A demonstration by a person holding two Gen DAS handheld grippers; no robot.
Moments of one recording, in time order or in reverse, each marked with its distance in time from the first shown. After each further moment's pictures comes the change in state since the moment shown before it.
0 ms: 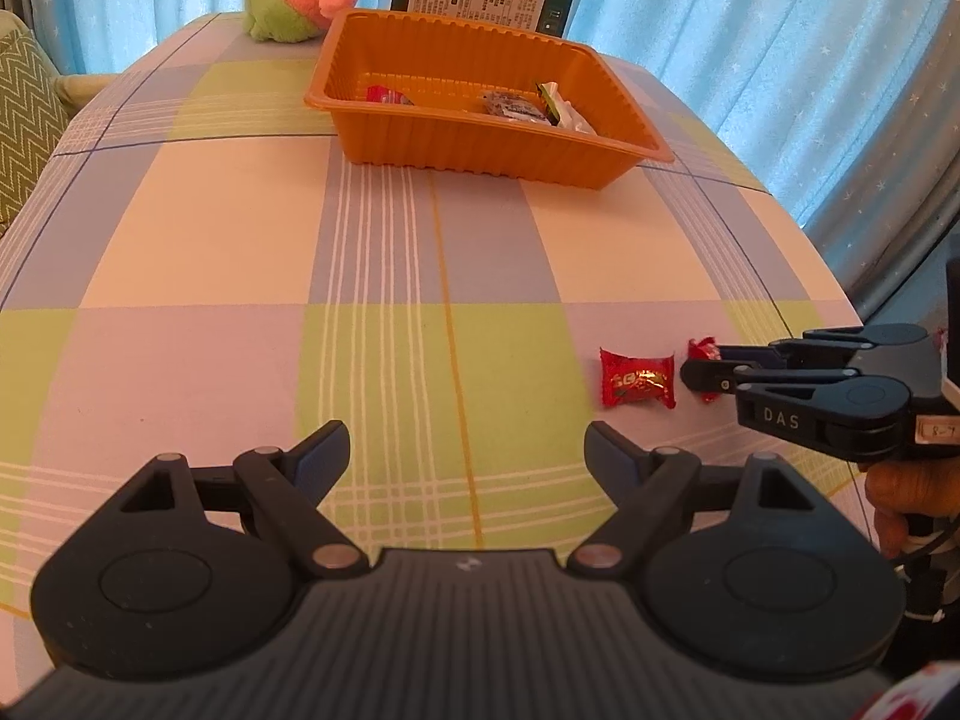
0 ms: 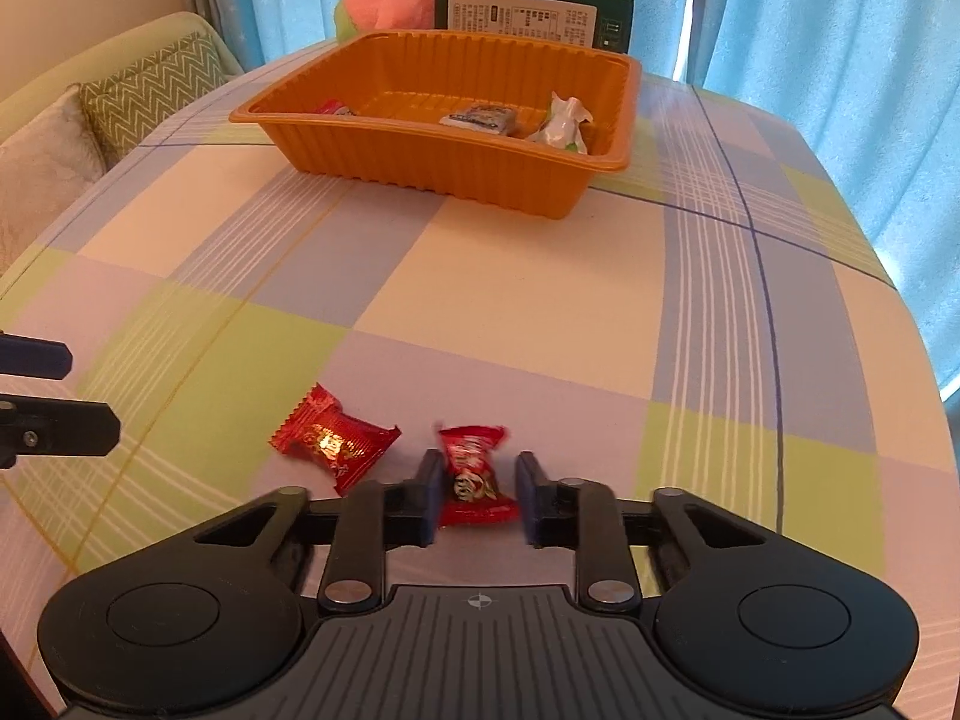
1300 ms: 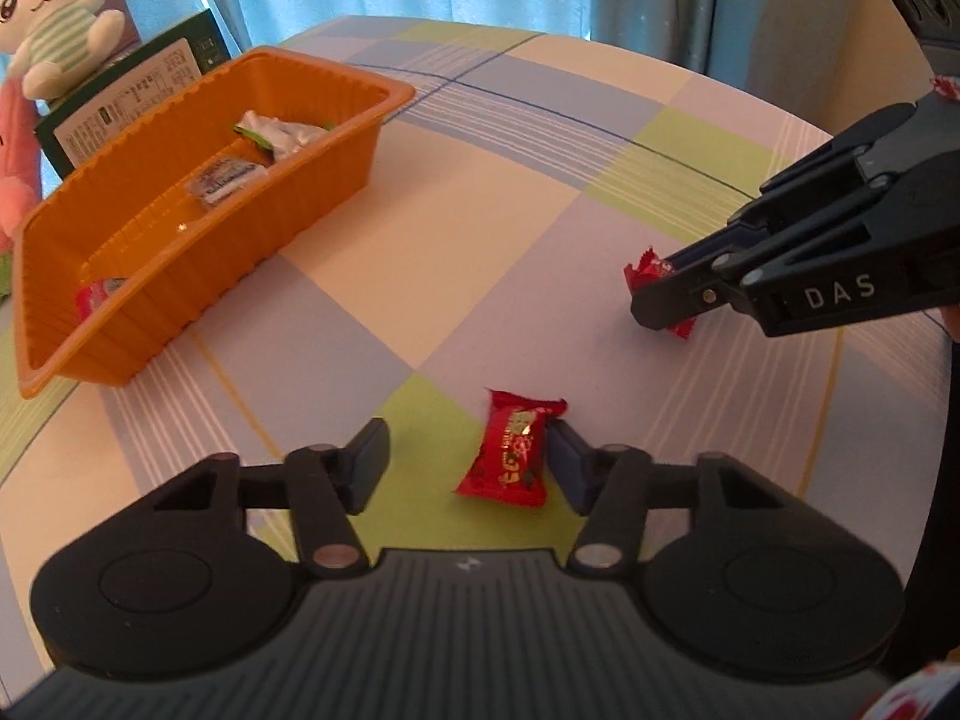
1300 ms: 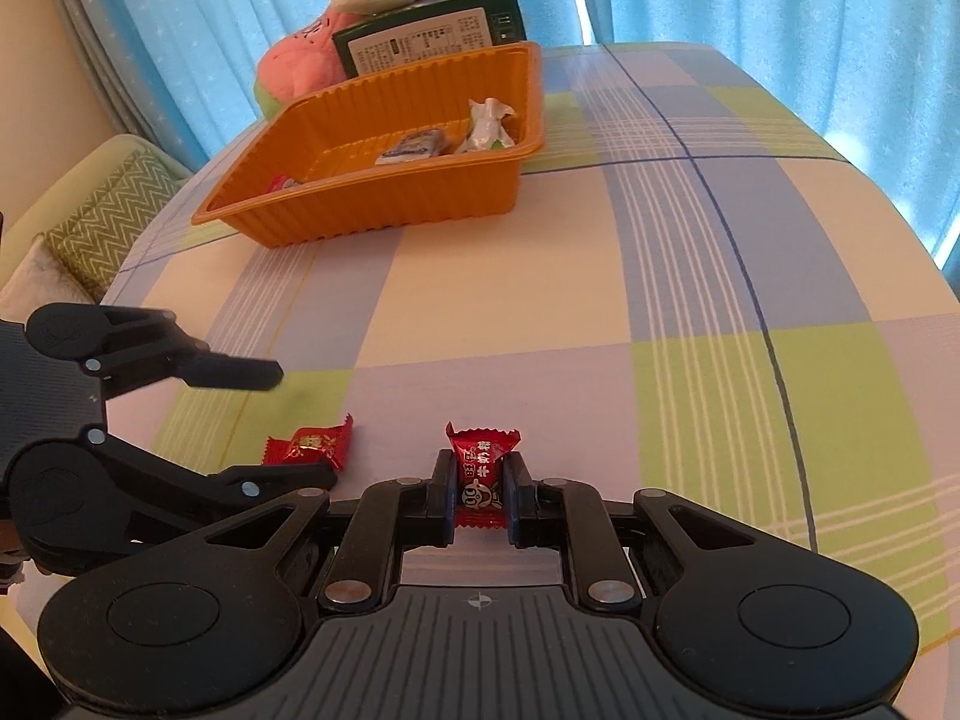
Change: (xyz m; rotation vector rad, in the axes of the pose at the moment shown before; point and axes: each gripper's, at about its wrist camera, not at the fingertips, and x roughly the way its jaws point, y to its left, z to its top) left arm 0.076 -0.067 0.032 0.742 0.069 -0.166; right arm -0.025 -0.022 -0.009 0.330 -0.044 0.059
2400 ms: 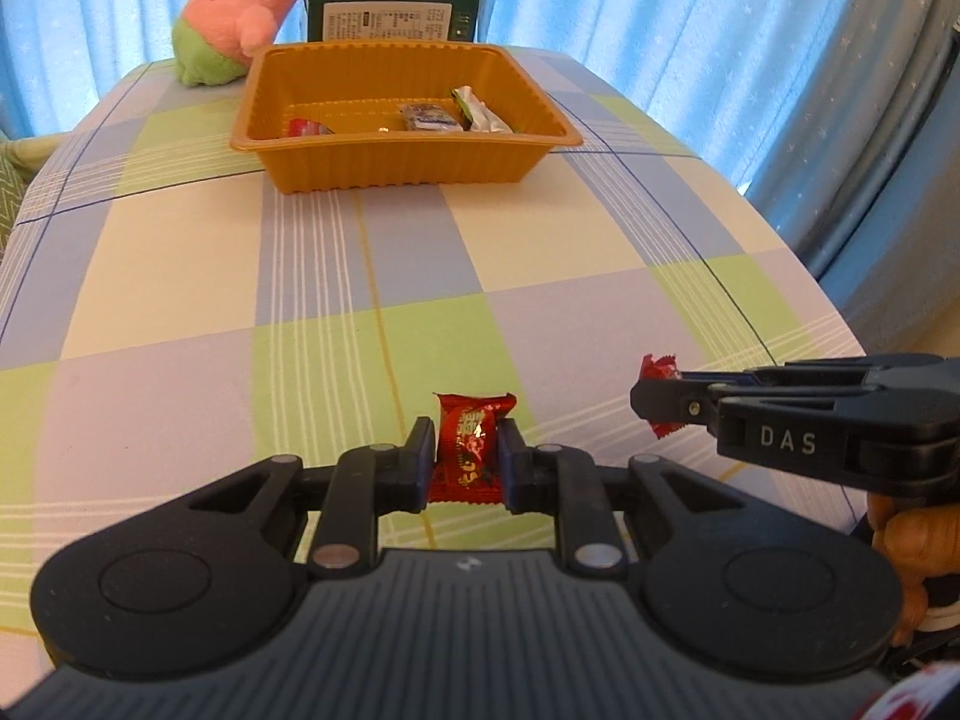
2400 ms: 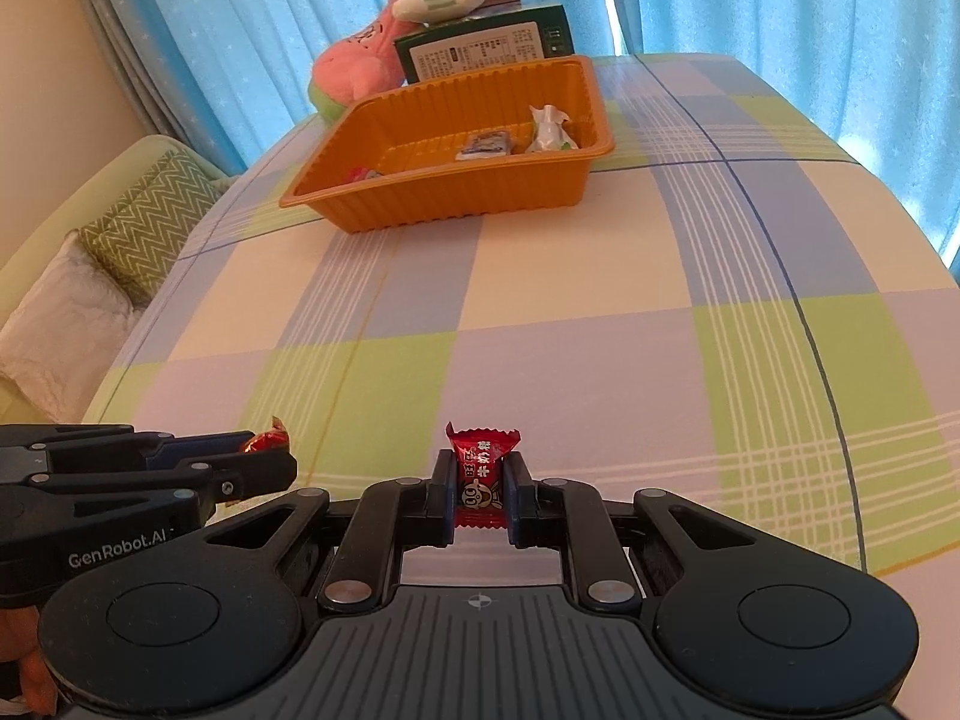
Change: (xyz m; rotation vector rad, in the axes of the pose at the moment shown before) left arm -0.105 -0.017 -0.056 -0.594 -0.087 0.125; right arm -0.040 0.056 -0.028 -0.020 -0.010 0.040
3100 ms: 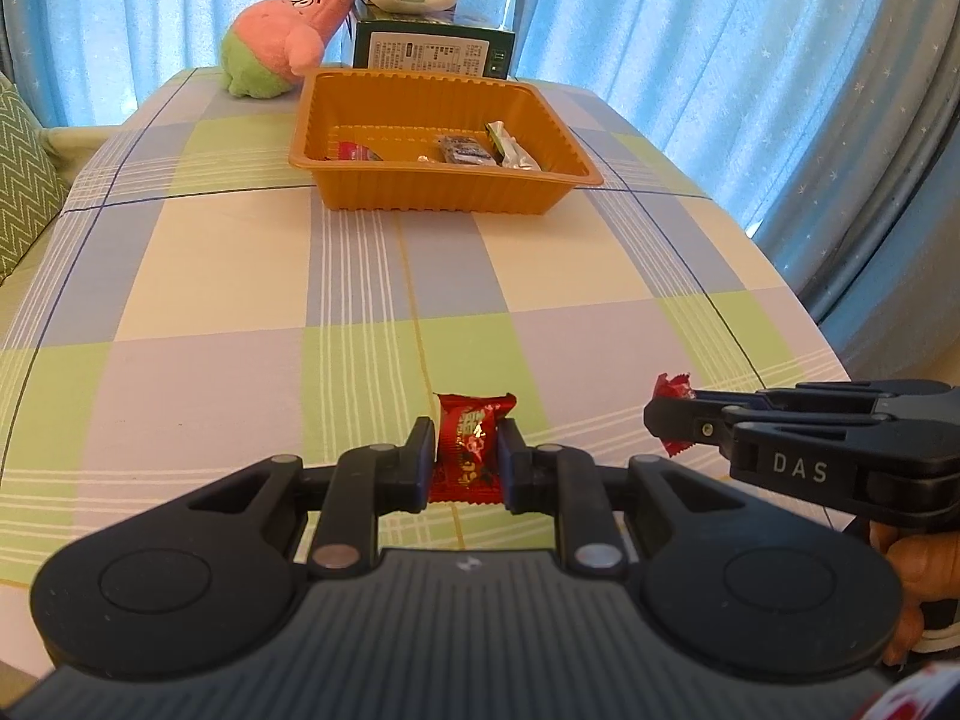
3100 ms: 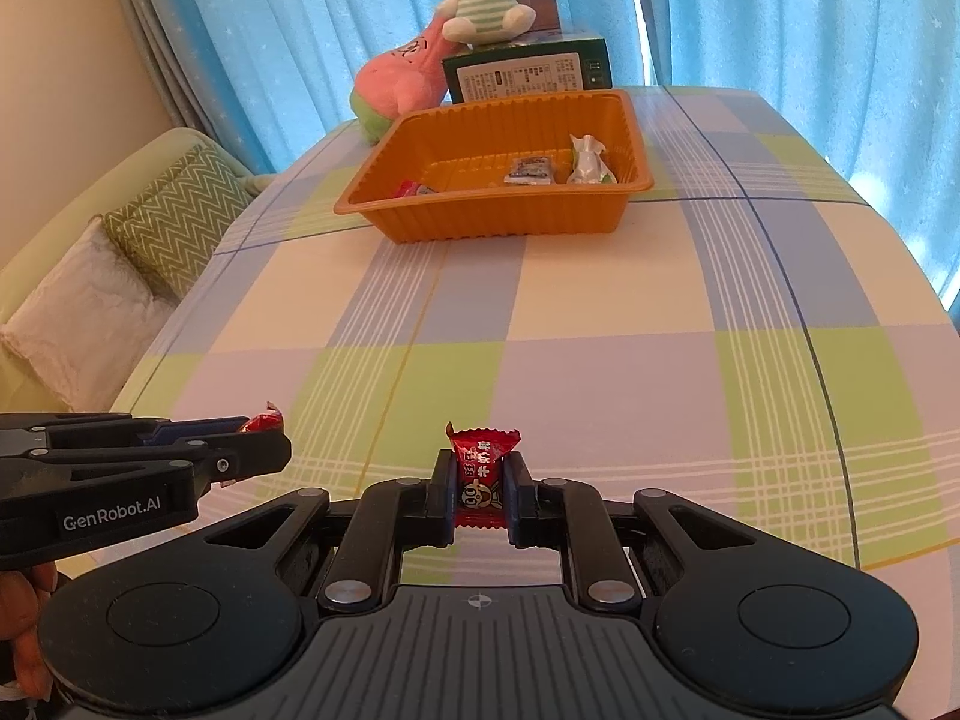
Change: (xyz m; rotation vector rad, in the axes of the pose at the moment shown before) left arm -0.037 0.012 -0.006 -0.061 -0.049 0.019; right arm -0.024 0.025 -0.003 -0.055 -0.022 0.004
